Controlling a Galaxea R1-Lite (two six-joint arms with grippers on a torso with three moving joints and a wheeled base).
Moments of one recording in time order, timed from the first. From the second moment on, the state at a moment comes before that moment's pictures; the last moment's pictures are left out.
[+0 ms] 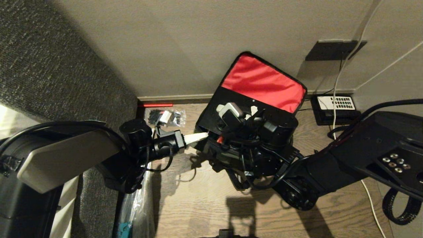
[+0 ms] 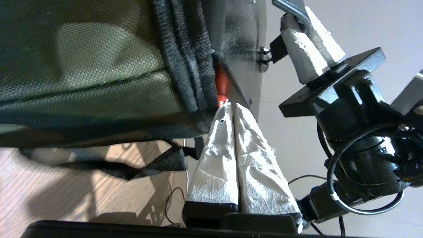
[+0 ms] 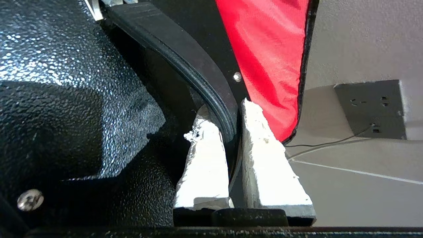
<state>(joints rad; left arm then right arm) -0.30 2.31 -0.93 -1.50 -0.94 -0.92 0.80 2.12 -1.07 -1.33 -0.82 -1.10</state>
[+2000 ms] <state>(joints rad) -0.13 1.99 -0.42 -1.50 -0.95 -0.71 0.81 2.11 -1.05 -1.33 -0.82 -1.09</state>
